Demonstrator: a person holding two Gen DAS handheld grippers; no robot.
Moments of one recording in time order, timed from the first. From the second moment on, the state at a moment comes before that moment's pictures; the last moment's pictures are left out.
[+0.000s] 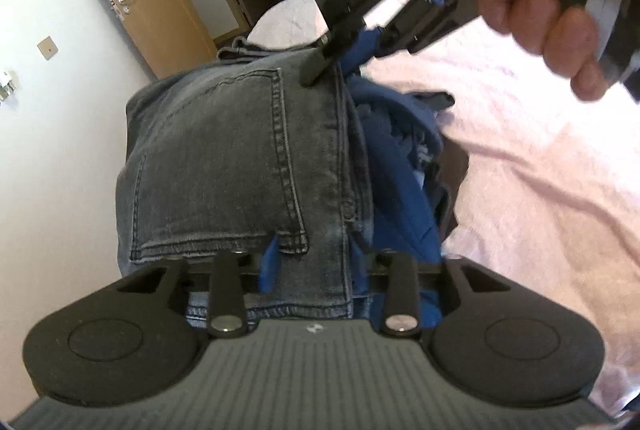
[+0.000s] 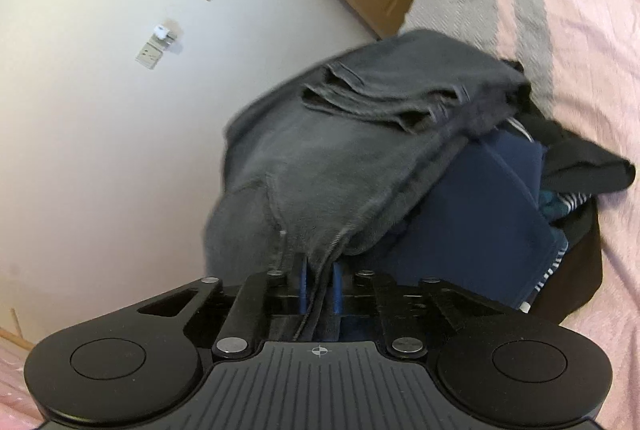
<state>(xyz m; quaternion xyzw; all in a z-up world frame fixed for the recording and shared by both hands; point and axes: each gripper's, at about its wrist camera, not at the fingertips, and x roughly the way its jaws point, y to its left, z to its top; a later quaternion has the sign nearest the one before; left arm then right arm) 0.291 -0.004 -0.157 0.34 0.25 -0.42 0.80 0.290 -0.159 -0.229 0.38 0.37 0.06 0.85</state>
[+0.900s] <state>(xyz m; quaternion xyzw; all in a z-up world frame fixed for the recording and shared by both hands) -0.162 -0.232 -0.109 0.24 0.23 -0.67 0.66 -0.092 -0.392 -0.106 0.10 0.46 0.08 0.88</state>
